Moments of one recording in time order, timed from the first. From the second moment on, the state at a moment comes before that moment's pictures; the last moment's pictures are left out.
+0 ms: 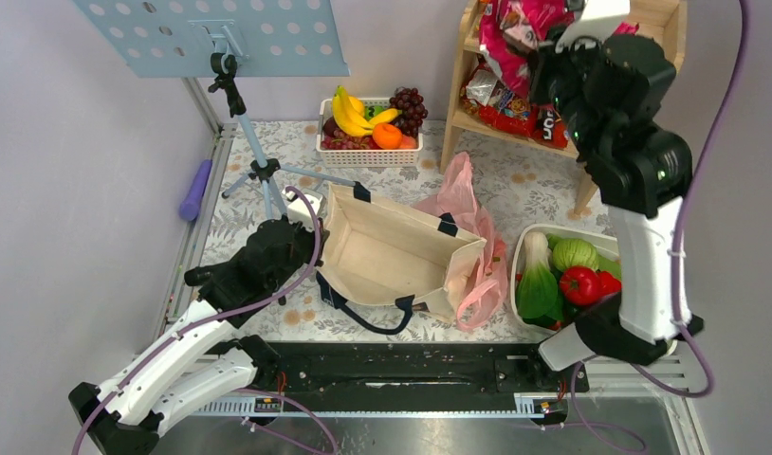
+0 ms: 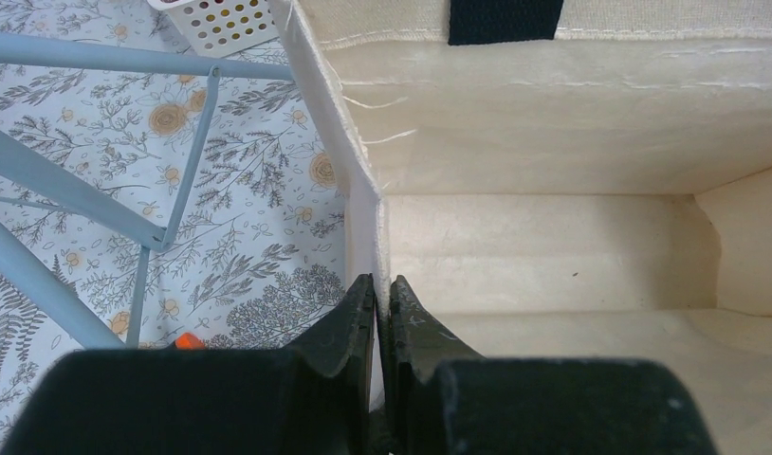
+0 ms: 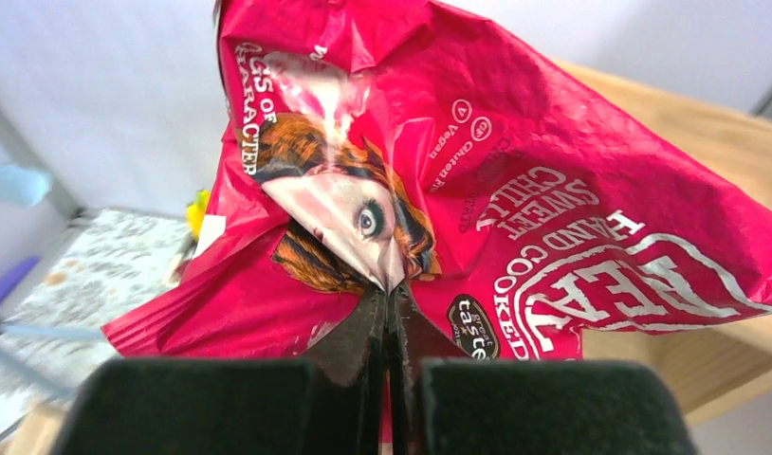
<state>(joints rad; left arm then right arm) -0.69 0.74 0.76 -0.40 -0.24 -0.10 0.53 1.47 2.35 -0.88 0.34 -0.02</state>
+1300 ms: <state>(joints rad) -0.69 0.74 0.76 -0.39 -0.24 -0.09 0.09 1.99 2.57 -0.57 0.21 -0.53</state>
